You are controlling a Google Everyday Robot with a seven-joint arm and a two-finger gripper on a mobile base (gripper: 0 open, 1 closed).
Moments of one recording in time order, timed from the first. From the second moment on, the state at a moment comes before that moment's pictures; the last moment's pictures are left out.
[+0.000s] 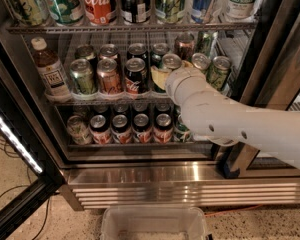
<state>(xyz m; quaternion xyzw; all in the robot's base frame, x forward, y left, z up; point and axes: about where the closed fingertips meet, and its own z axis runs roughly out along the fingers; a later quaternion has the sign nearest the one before) 0.653 -0.066 0.872 -0.13 0.76 0.04 0.64</state>
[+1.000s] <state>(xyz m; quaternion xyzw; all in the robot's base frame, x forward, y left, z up) 0.628 -0.062 0.915 -0.16 0.73 0.06 0.66</state>
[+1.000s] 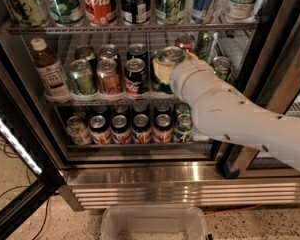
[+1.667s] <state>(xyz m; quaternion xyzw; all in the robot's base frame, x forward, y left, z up) 0.628 -0.061 0.910 -0.16 0.73 0.06 0.66</state>
